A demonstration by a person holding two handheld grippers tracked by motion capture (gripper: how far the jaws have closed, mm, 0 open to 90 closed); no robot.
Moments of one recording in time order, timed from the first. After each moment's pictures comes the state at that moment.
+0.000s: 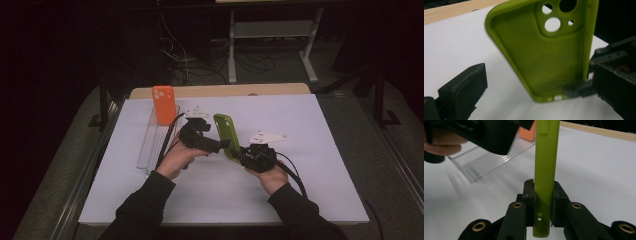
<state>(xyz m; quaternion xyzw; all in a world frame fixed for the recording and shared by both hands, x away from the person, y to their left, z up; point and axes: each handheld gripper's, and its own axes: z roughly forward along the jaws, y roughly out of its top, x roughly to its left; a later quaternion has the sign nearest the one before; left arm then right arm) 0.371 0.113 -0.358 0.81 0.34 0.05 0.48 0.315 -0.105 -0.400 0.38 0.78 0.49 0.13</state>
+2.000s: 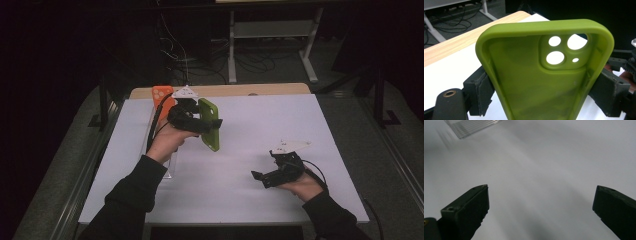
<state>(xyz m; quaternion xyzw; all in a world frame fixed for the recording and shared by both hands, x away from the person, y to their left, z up) 0.385 0.138 -0.299 0.81 0.32 0.10 0.48 0.297 -0.172 -0.413 0.36 0.83 0.42 0.12</state>
